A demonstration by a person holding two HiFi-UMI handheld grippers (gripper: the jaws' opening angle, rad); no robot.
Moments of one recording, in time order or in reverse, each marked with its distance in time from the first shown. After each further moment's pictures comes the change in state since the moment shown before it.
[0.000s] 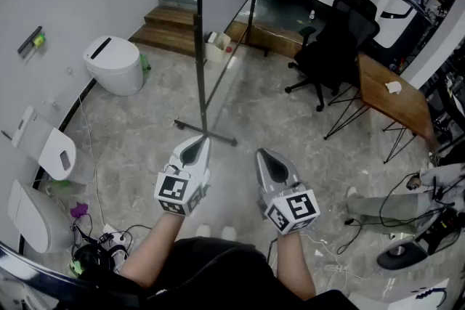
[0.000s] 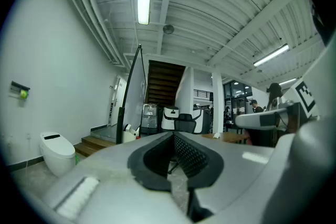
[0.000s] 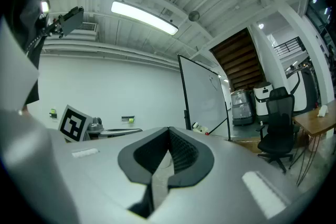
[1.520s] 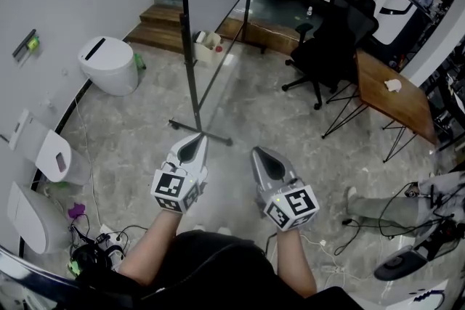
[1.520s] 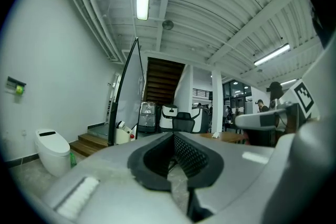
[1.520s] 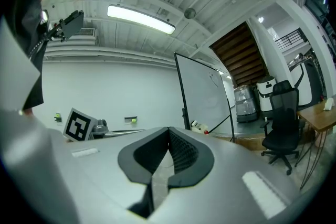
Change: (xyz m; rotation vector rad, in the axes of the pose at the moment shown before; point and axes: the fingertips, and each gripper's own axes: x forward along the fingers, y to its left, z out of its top) left arm 0.047 -0.021 -0.010 -0.023 0.007 -0.015; right arm 0.001 -0.048 -0.007 0.039 0.008 0.052
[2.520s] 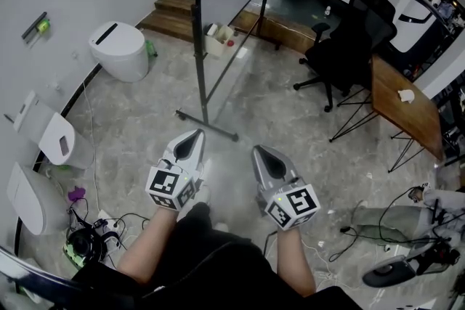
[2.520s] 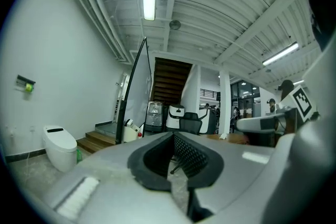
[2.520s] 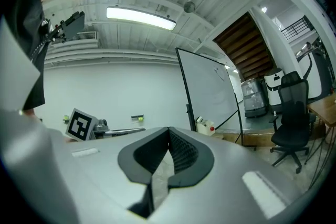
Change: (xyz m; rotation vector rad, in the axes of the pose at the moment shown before) left arm 0.006 0.023 -0.011 -0.034 0.003 0.078; right arm 0.023 -0.017 -0.012 0.030 0.036 0.087
